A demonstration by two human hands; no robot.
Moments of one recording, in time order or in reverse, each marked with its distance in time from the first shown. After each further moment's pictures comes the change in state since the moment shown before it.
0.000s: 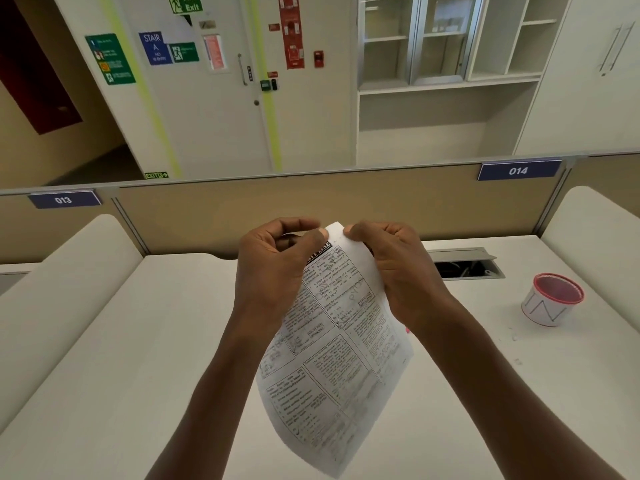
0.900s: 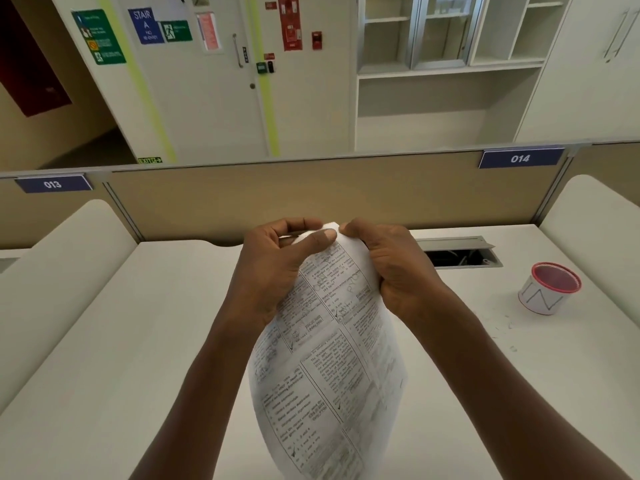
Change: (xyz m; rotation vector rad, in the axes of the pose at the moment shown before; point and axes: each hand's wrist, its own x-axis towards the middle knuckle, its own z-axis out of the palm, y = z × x) left_hand 0.009 -0.015 -0.005 -0.013 -0.168 -0.125; right_hand 0.009 0.016 0.003 0.115 0.054 0.214
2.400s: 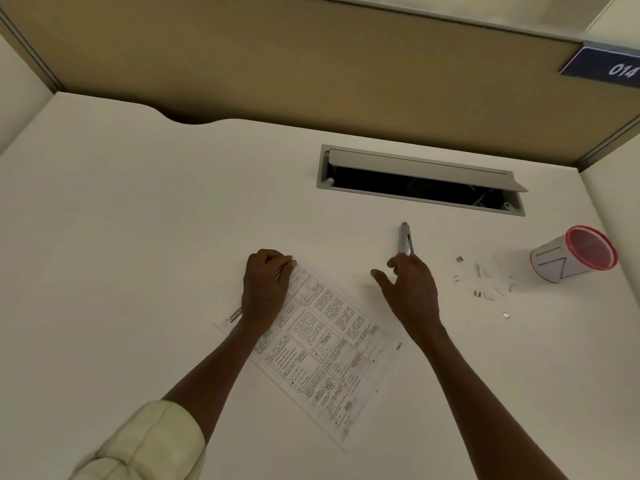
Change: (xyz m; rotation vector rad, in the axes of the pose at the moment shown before) left_hand 0.055 -0.357 0.027 0.750 0.216 0.063; right_hand 0.111 0.247 -0.153 -1.348 0.242 -0.127
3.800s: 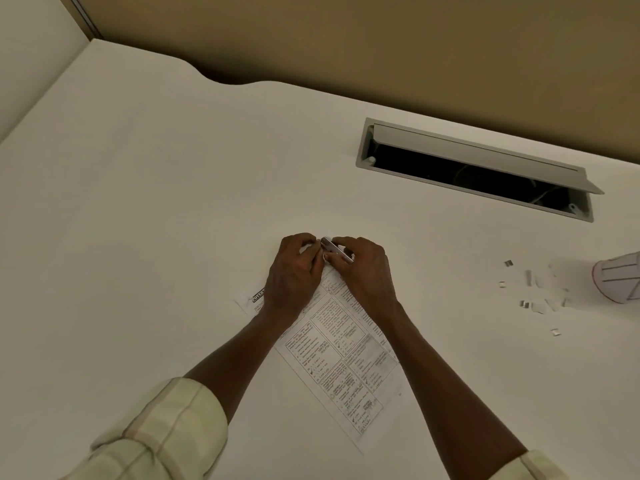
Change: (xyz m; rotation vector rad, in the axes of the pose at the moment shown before) left_hand -0.010 0.000 0.002 0.118 -0.013 0.098; right_hand 0.015 -0.090 0.070 0.318 -0.225 -0.201
